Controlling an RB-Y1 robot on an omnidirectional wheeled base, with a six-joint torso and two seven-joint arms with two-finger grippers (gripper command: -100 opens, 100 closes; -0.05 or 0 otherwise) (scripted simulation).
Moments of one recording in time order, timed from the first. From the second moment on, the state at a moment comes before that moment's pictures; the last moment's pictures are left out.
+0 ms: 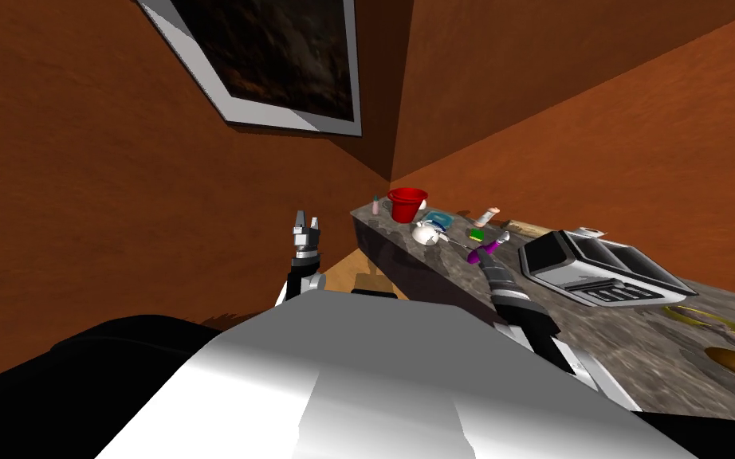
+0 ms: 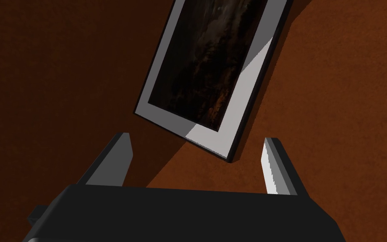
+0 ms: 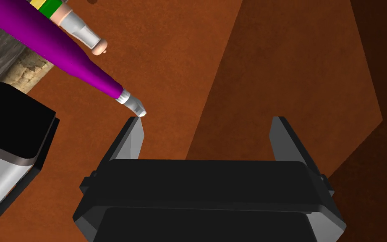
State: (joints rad) left arm 0.50 0.04 0.00 -2.27 0.04 -0.50 -0.09; right arm 0.67 -0.32 -0.39 -2.00 0.17 -0.24 0.21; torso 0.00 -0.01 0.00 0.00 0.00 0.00
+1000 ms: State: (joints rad) left arm 0.50 0.04 0.00 -2.27 0.04 -0.50 -0.09; right arm 0.72 -0.46 -0.52 -1.82 0.23 -0.01 0.35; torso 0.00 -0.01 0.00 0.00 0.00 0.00
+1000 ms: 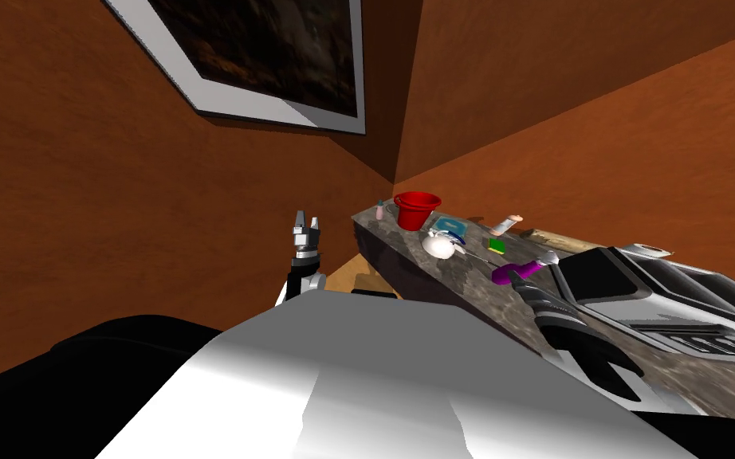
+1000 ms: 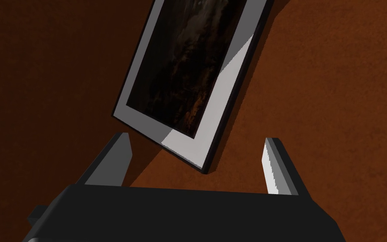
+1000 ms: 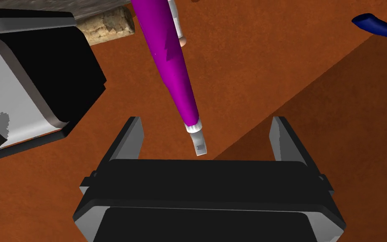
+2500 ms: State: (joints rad) left arm 0.50 0.04 0.00 -2.27 0.04 -0.50 -0.09; right arm 0.53 -0.61 -0.47 -1.51 0.23 0.03 0.44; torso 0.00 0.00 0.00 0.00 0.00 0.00
